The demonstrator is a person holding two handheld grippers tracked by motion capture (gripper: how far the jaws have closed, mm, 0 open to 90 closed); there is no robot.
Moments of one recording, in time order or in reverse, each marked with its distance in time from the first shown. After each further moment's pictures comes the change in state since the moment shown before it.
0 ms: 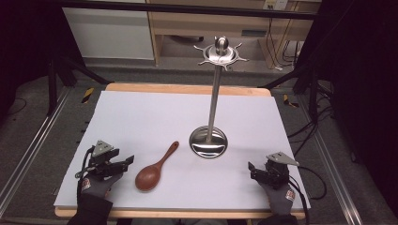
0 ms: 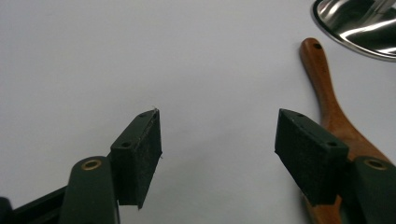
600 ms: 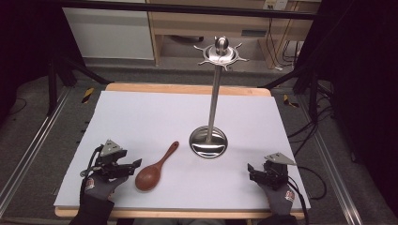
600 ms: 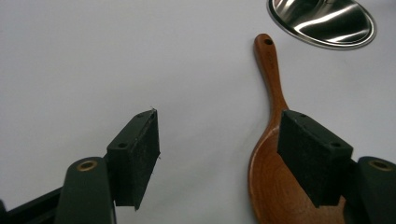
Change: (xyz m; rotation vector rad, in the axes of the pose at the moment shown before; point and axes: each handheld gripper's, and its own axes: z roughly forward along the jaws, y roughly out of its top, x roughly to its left) left arm -0.024 0.015 -0.006 0.048 -0.067 0.069; right arm 0.003 -0.001 0.002 0.036 -0.013 -0.017
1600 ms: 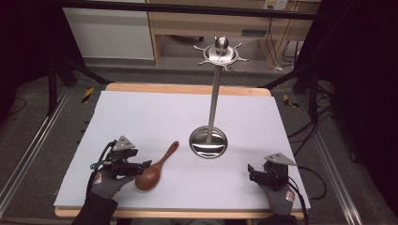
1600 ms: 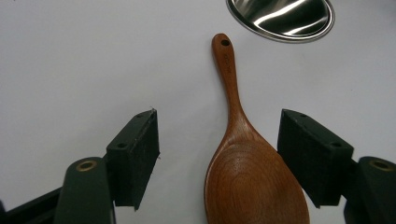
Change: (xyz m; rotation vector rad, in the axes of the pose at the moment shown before) left arm -0.021 0.027 0.007 0.086 -0.088 0.084; right arm 0.000 -0.001 -0.001 0.006 -0.007 0.000
